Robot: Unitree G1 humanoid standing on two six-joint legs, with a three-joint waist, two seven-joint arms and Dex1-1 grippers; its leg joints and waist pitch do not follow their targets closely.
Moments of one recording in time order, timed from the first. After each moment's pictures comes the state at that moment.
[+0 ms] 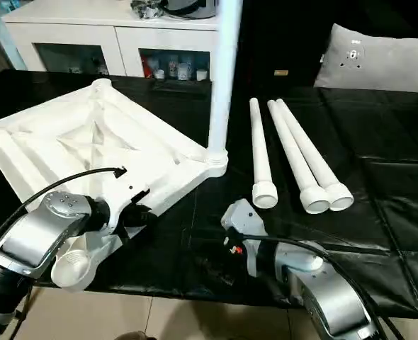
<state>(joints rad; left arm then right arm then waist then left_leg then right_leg) -0.43 0.47 -0.34 0.00 -0.04 0.84 -0.75 -0.06 -0.43 0.25 -0.24 0.24 0.47 0.80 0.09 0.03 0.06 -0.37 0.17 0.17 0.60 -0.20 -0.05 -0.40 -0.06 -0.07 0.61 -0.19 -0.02</state>
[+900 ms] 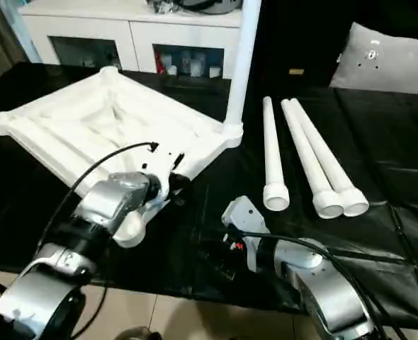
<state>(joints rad) -0.75 0.08 -0.18 0.61 -0.05 0.63 -0.40 -0.07 -0.43 0.25 -0.22 0.20 0.46 0.76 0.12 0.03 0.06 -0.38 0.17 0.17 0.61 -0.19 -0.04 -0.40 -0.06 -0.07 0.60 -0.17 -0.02</state>
